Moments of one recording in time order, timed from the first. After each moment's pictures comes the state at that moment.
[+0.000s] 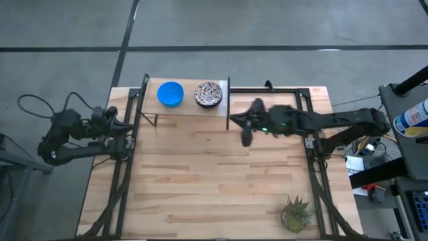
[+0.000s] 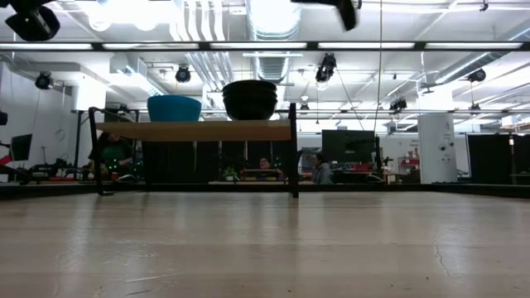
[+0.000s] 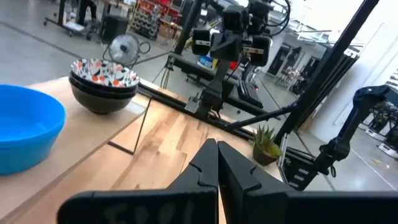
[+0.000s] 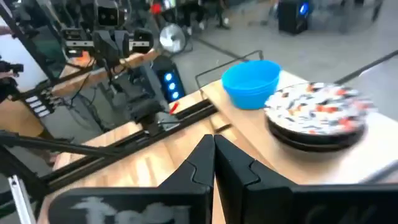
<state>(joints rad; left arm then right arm) 0.15 0.09 0.75 -0.77 0.03 -0.39 0.03 1.31 1.14 -0.07 0.31 0.41</state>
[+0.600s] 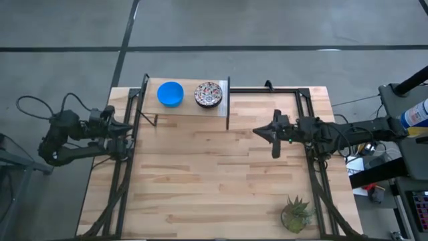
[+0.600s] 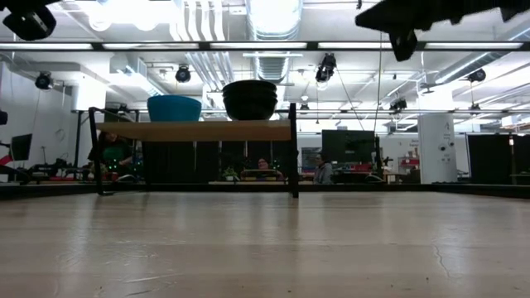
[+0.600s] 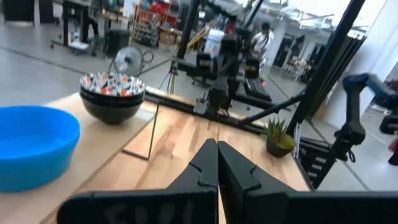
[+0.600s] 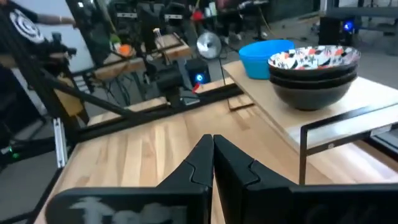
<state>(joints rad) 0.15 0.05 0.74 -0.80 0.03 -0.26 0.04 0.82 0.57 0.10 0.20 0.29</state>
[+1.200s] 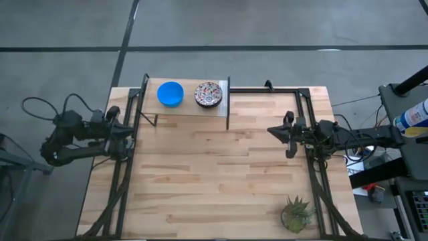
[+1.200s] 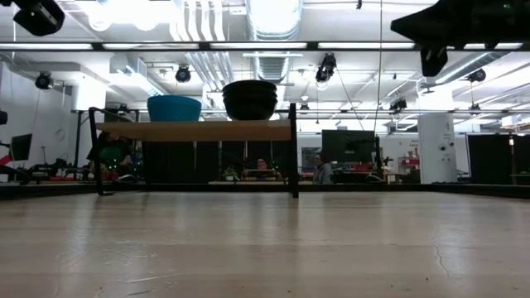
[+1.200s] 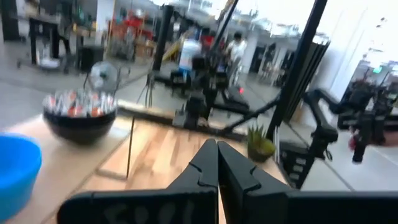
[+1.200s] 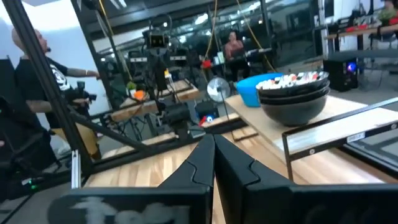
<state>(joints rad) 0.15 0.00 0.69 -0.68 0.12 -0.23 0.04 0.45 0.26 0.27 0.20 0.28</state>
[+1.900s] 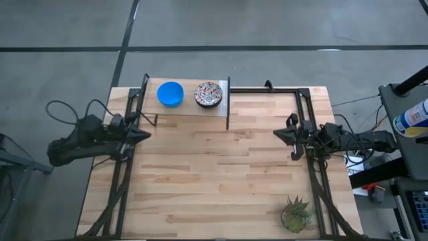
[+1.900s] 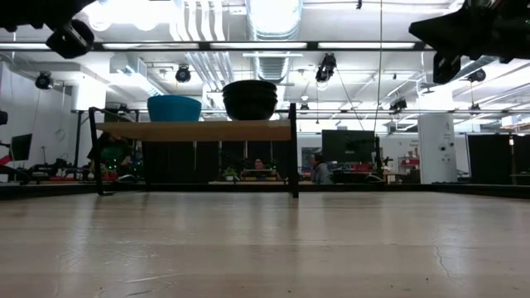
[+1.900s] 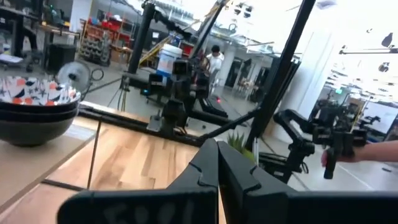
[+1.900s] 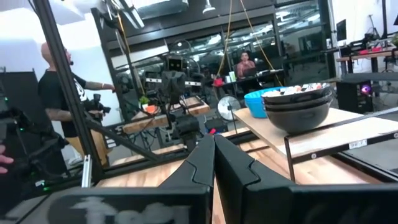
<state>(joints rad) 0.15 0.00 0.42 -0.31 0.21 -0.33 0.04 0.20 0.12 0.28 0.15 0.23</state>
